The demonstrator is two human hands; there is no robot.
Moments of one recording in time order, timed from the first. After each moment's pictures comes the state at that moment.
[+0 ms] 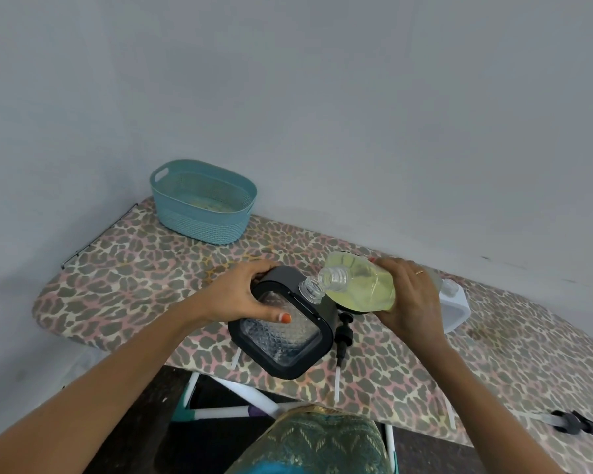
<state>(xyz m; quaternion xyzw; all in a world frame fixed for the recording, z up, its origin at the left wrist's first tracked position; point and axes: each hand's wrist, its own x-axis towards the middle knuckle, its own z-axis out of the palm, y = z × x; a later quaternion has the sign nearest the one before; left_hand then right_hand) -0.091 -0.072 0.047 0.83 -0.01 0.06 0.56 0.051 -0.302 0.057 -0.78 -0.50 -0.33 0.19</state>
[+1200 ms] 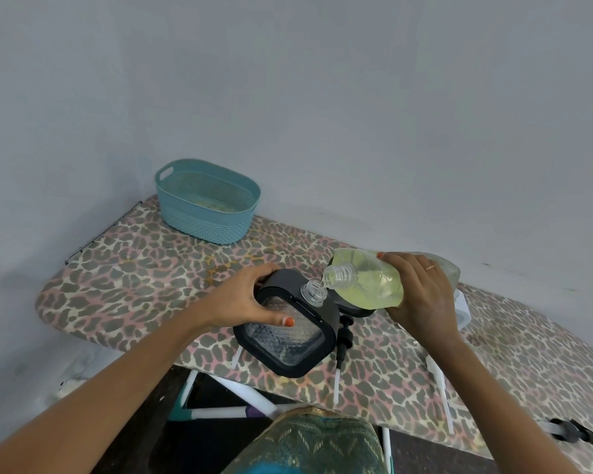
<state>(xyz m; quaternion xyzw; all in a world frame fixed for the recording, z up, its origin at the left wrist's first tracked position) -0.091 -0.075 0.037 0.83 0.01 0.07 0.56 0.060 -0.306 0.072 -0.75 -0.53 -0.38 0.14</state>
